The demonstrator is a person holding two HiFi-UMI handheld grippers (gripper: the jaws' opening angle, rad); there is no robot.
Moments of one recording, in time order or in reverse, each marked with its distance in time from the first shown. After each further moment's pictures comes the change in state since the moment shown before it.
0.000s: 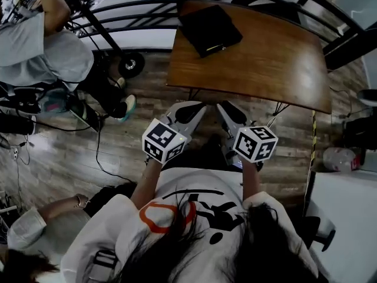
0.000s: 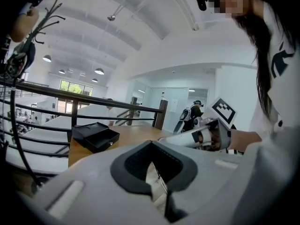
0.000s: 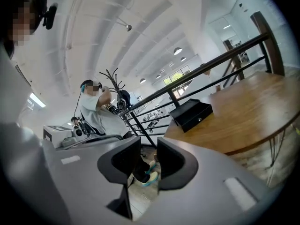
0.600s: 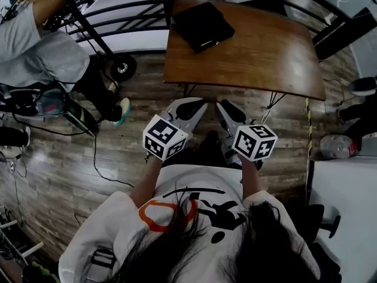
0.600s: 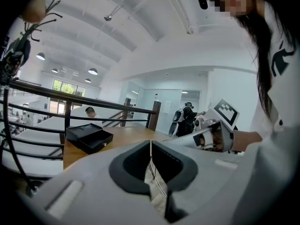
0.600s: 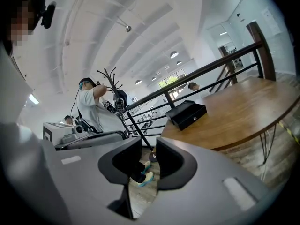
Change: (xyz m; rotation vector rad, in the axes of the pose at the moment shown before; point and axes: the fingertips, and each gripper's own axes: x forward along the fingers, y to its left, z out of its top) left arm -0.019 -0.019 -0.008 0.029 -0.023 -0.090; right arm -0.019 0.019 -0.024 -0.014 -0.034 -0.085
